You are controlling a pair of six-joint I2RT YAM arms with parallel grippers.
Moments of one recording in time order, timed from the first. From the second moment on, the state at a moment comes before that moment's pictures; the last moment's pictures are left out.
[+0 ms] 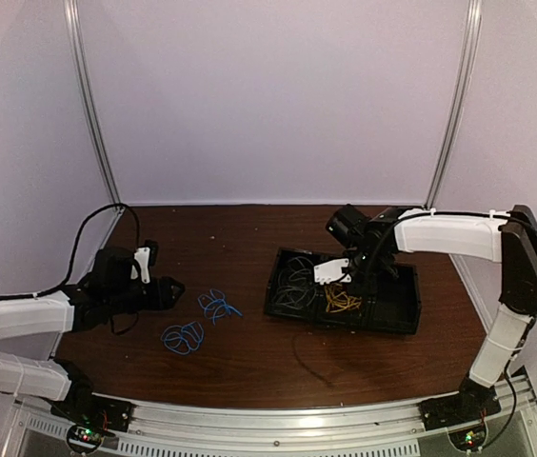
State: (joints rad) left arm -0.53 1.10 0.43 0.08 0.03 -0.44; right arm 0.70 1.76 1.29 -0.80 0.18 -0.88
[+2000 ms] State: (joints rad) left arm -0.53 1.14 0.45 0.03 0.03 -0.44; right arm 0.92 2.51 2.17 -0.57 -0.51 -0.18
